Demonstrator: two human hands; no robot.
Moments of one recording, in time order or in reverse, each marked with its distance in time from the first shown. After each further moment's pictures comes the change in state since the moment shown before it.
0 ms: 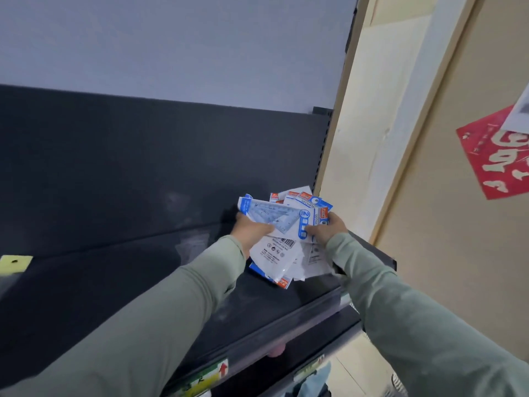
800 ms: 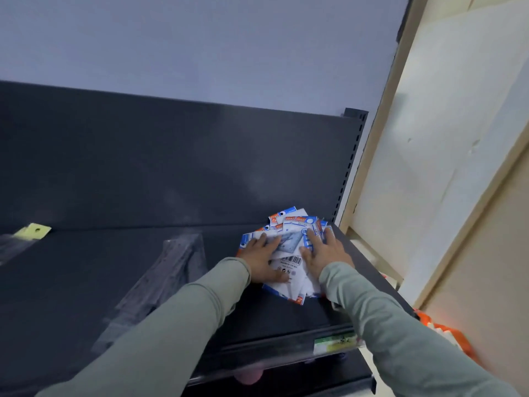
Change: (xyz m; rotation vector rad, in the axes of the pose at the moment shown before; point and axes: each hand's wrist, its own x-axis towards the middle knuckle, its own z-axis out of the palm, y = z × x) left_hand 0.057 -0.047 0.050 1.340 -0.060 0.061; right_hand 0.111 0.057 -0.014 -0.974 -0.342 -0.461
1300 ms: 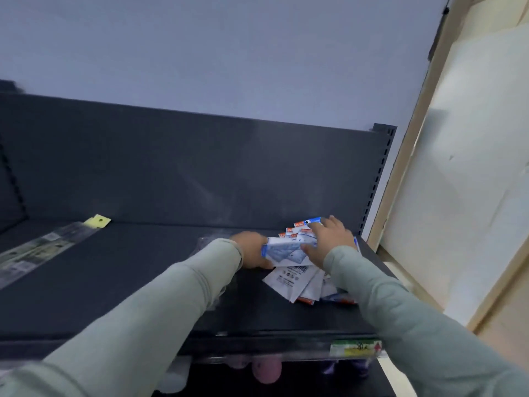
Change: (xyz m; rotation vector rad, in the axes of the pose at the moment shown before) left_hand -0.061 -0.009 -0.058 0.174 0.086 -0.130; right_hand -0.011 -0.043 -0.040 -0.162 0.099 -0.258
